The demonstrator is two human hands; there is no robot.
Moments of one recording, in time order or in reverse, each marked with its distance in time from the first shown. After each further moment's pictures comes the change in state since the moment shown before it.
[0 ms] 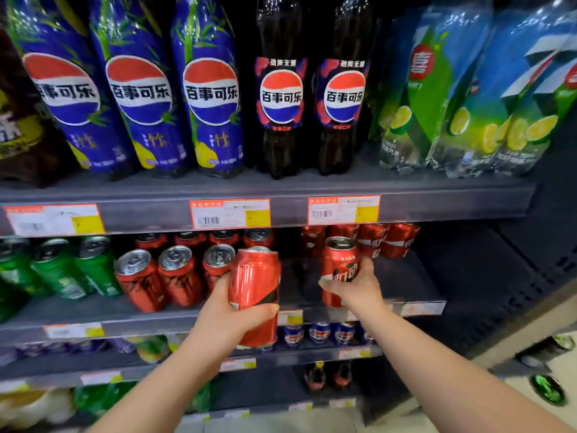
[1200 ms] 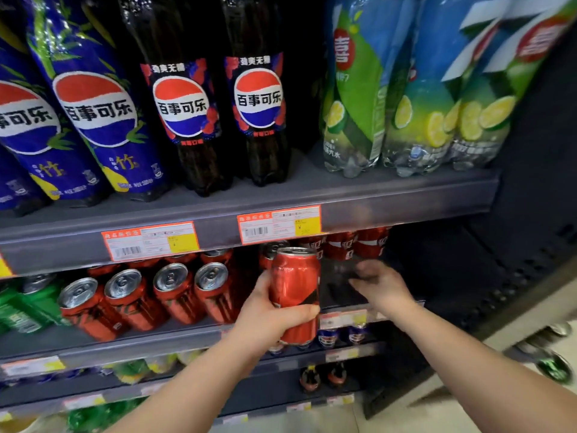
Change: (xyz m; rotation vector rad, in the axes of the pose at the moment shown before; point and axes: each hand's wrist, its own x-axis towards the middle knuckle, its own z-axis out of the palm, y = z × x) left_hand 0.046 0.003 0.108 0.087 -0.148 -0.052; right_hand 0.058 0.042 -0.084 -0.125 -0.052 -0.004
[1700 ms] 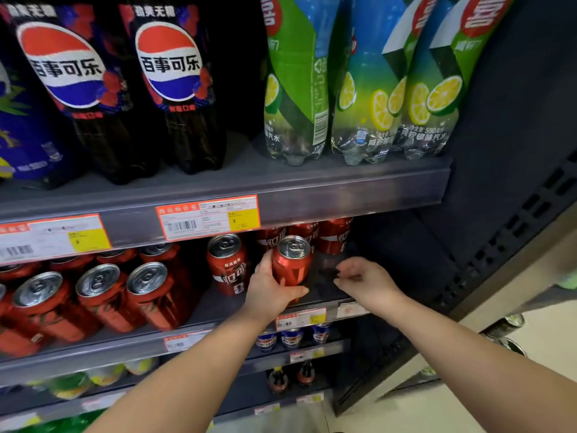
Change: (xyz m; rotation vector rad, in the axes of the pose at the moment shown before) left_hand 0.104 -0.046 0.080 0.251 0.064 0.102; right_hand 0.014 0.030 -0.045 -0.076 -0.090 -0.039
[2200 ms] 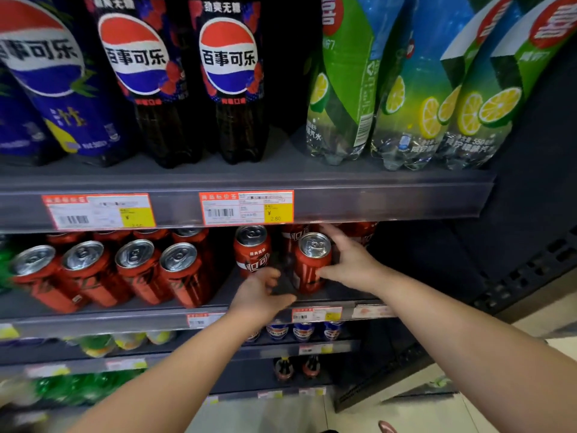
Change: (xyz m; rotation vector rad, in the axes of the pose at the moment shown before) left_hand -0.033 -0.011 -0.041 0.186 0.011 -0.199; right_hand 0.023 -0.054 0.020 -0.076 -0.280 -0.293
